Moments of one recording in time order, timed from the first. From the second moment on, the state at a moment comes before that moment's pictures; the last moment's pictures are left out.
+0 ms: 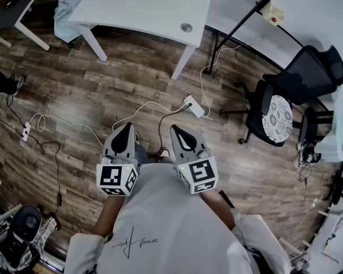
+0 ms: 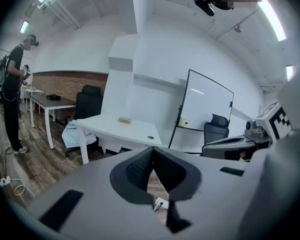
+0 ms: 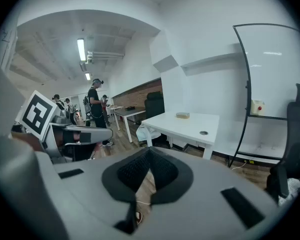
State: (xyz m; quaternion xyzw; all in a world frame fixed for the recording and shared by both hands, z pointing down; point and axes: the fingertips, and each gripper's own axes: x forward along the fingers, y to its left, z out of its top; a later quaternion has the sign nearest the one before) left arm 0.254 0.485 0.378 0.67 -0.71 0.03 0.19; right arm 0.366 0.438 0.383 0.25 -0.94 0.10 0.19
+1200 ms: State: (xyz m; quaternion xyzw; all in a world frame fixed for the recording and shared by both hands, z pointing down) left arm 0.067 0.518 0.370 0.66 -0.72 -0.01 0.22; right arm 0.231 0.413 0.370 0.32 -0.92 0.10 0.21
